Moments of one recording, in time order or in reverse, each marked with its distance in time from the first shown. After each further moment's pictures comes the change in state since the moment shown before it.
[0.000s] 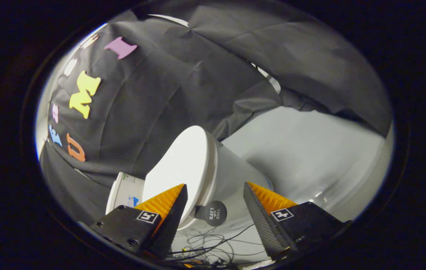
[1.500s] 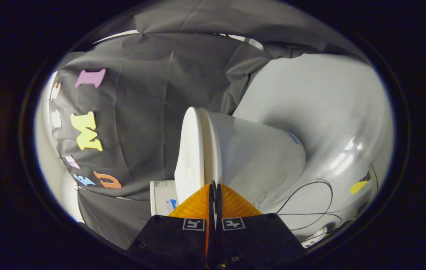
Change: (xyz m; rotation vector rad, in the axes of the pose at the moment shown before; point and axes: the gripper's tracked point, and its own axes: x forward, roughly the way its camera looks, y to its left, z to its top) arm 0.005 0.014 -0.031 0.325 0.169 0.152
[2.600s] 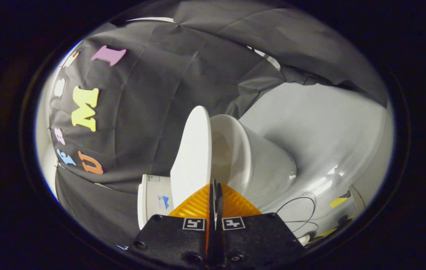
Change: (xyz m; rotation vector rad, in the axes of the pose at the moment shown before) arm -0.021 0.072 -0.010 -0.224 -0.074 -0.111
